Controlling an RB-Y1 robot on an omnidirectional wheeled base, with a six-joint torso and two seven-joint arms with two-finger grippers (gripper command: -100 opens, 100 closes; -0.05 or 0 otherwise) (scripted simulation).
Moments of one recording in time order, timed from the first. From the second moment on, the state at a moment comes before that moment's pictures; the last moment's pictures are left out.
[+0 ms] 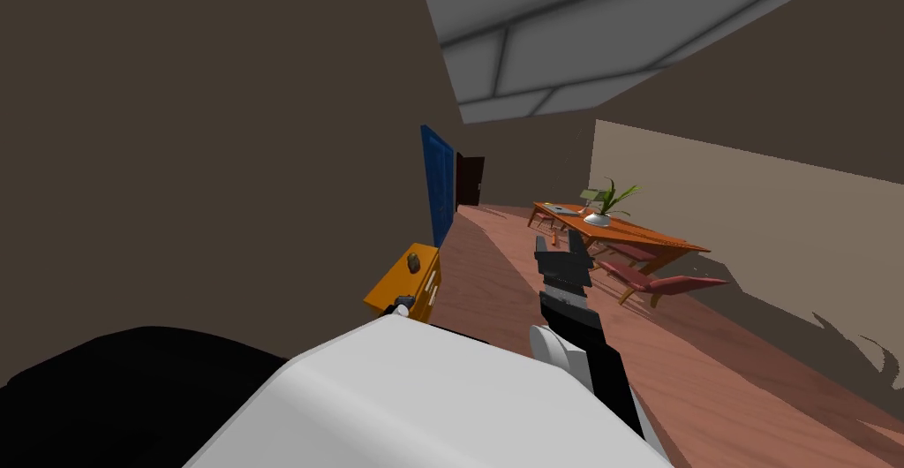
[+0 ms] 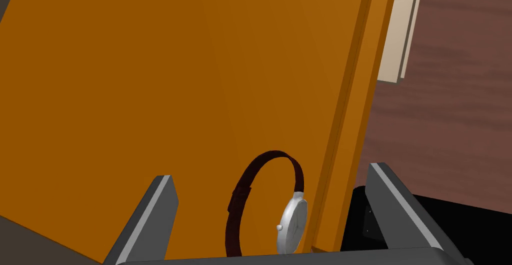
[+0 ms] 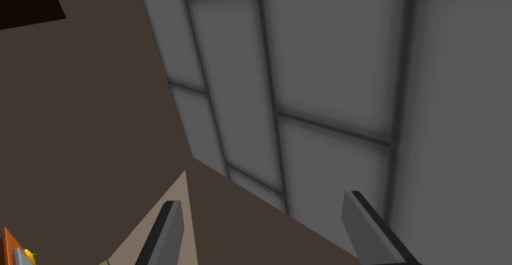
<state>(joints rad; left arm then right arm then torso) -0.04 0.03 0.42 -0.65 0.76 -0.07 0.57 0.48 0.03 0.07 -2.36 -0.06 -0.36 -0.09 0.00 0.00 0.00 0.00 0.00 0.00</state>
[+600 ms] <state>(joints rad) -0.02 0.01 0.38 -0.61 0.78 -0.17 0.62 0.48 0.03 0.07 -2.36 -0.06 -0.36 -0.09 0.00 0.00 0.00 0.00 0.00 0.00</state>
